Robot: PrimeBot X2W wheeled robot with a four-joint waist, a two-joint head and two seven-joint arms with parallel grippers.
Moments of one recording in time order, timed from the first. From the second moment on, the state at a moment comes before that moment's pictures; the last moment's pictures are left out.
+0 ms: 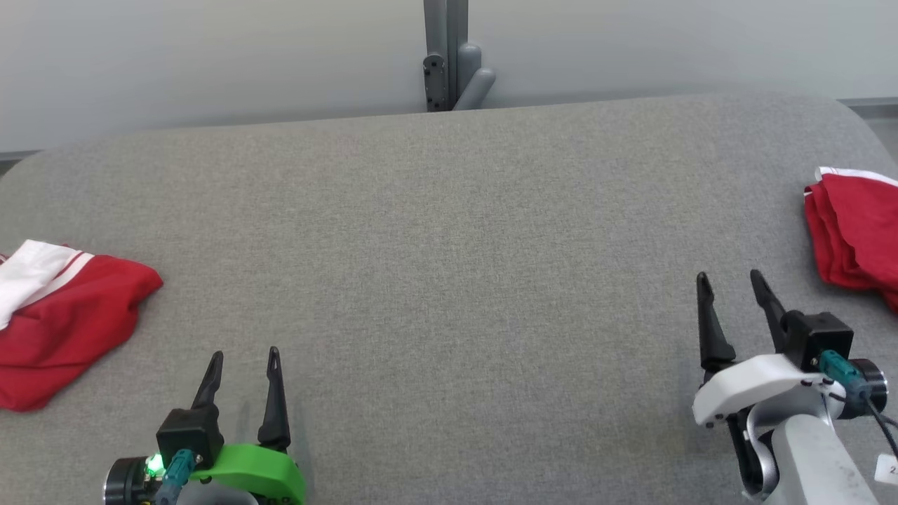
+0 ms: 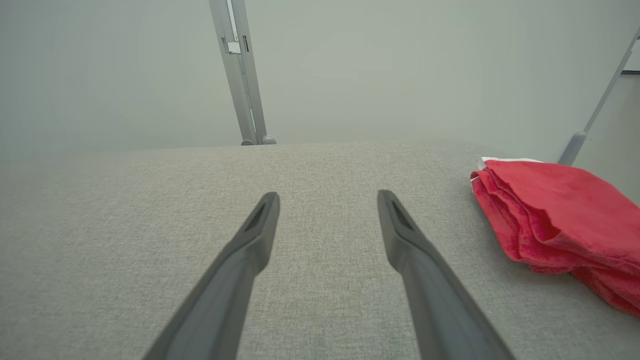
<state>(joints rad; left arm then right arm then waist) -0.06 0.05 -0.07 0.34 -0.15 0.00 -0.26 -0.22 -0.09 -0.06 0.41 0.11 0.13 -0.26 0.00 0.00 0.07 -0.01</state>
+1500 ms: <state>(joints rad) 0.00 0.05 0.07 0.41 -0.24 -0.03 -0.26 -0.17 -0.12 0.26 0.39 0.22 0.13 -0.26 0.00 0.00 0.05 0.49</state>
